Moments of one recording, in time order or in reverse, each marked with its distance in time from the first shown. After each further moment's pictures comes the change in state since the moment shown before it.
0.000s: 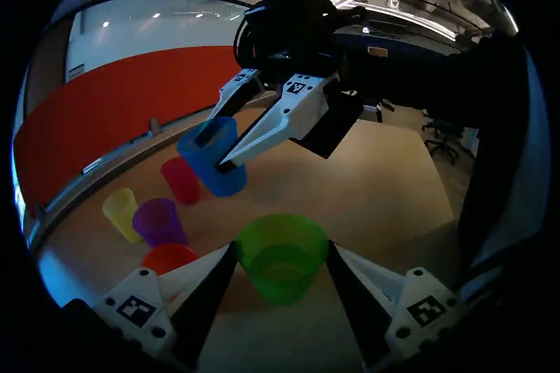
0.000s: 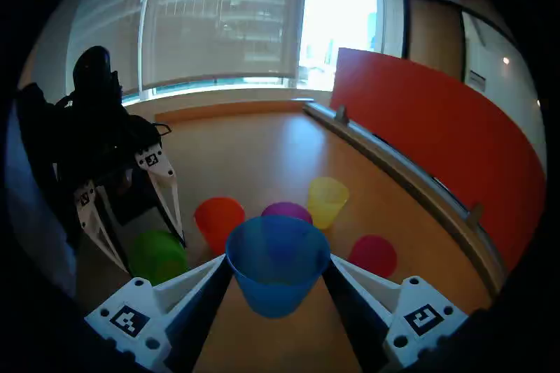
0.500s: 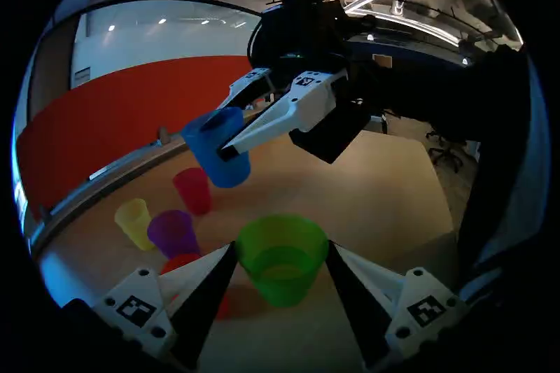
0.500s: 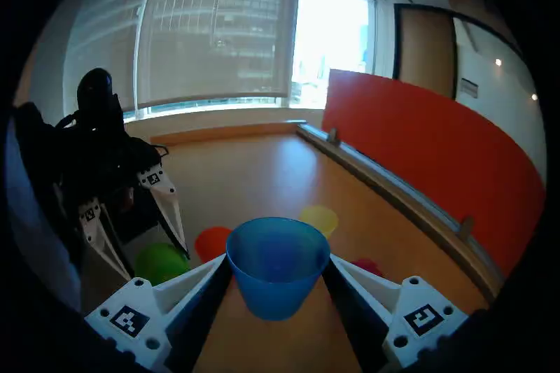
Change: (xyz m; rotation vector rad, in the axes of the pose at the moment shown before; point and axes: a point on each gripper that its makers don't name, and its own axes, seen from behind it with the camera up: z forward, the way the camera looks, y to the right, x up) left arm 0.019 -0.013 -0.012 0.025 0.039 -0.012; right arm 0.042 0.002 -0.012 -0.027 0.085 0.017
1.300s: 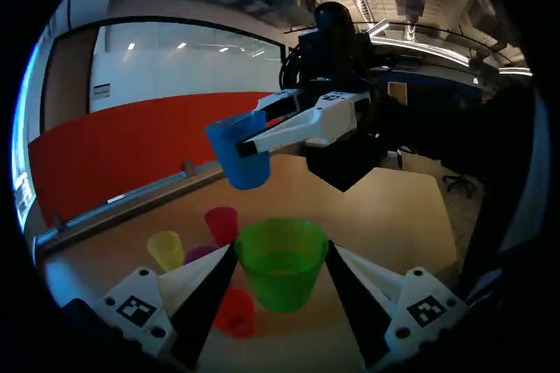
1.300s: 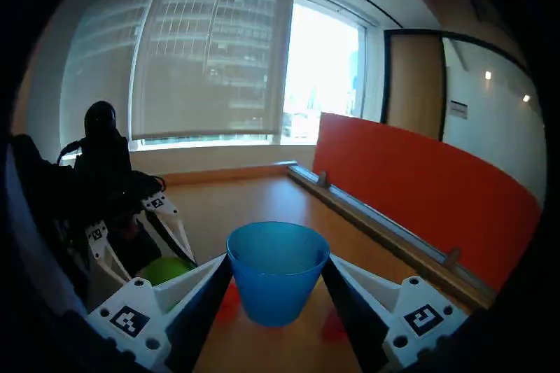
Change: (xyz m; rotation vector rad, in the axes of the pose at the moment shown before) left arm 0.055 -0.032 -0.039 0.092 0.151 -0.027; right arm 0.085 -0.002 -0.016 -0.052 0.161 0.006
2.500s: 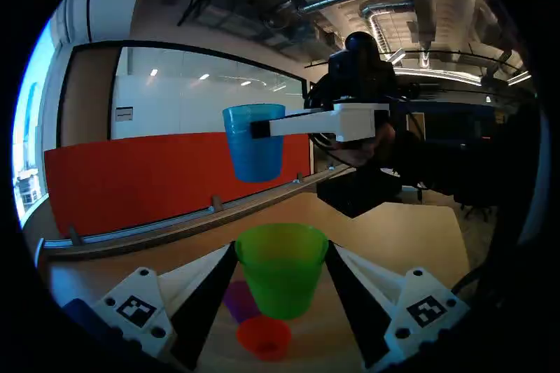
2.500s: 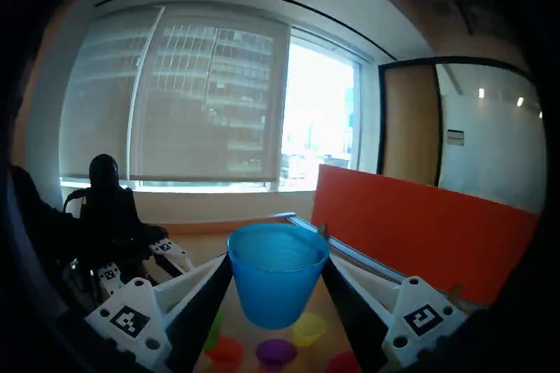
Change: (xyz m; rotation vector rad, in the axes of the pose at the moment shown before) left arm 0.051 -0.048 -0.017 0.111 0.188 -0.024; right arm 0.107 -0.002 0.028 -0.017 0.223 0.006
